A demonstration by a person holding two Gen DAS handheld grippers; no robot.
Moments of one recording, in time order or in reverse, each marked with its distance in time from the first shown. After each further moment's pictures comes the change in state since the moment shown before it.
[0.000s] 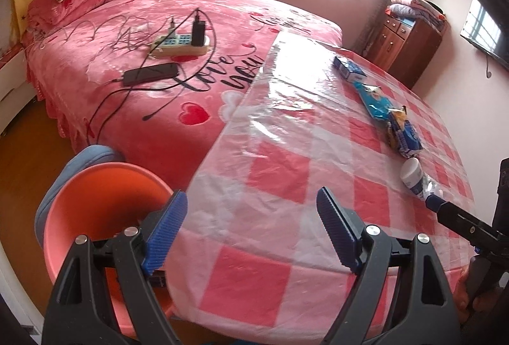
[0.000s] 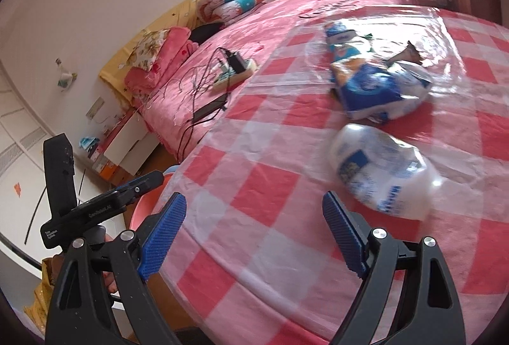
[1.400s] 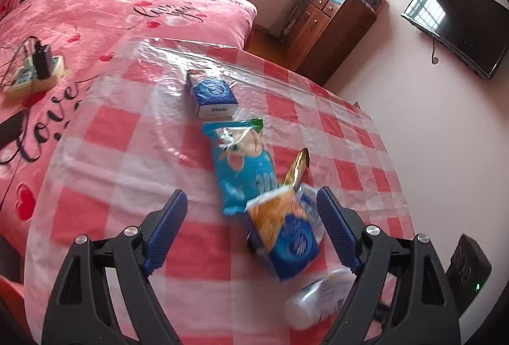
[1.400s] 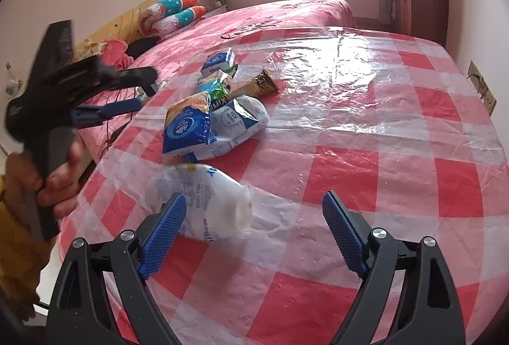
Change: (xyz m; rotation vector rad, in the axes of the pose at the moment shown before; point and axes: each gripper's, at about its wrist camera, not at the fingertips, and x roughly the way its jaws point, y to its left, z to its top) left arm 0.120 -0.173 0.120 0.111 0.119 -0.361; right arm -0.044 -0.109 0.024 -0.019 -0.069 -0.288
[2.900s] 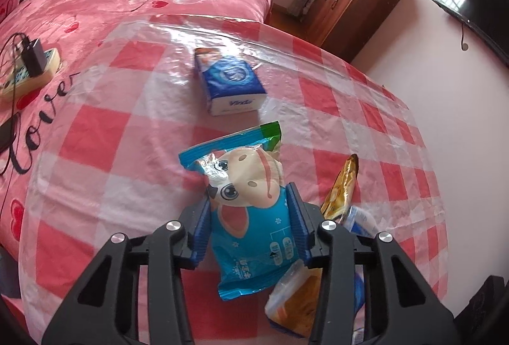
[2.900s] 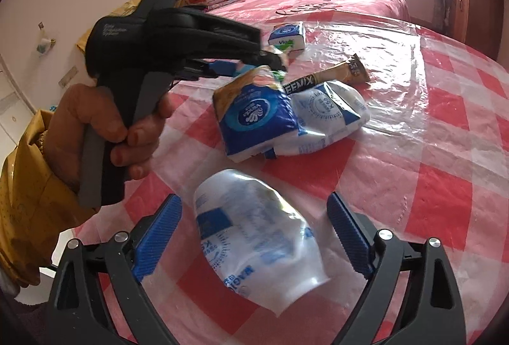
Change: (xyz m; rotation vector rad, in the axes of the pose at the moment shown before) left arm 0.062 0.019 0.018 -0.006 0.084 0.108; right arm 0.049 0.053 0.009 -0.155 0.107 0.122
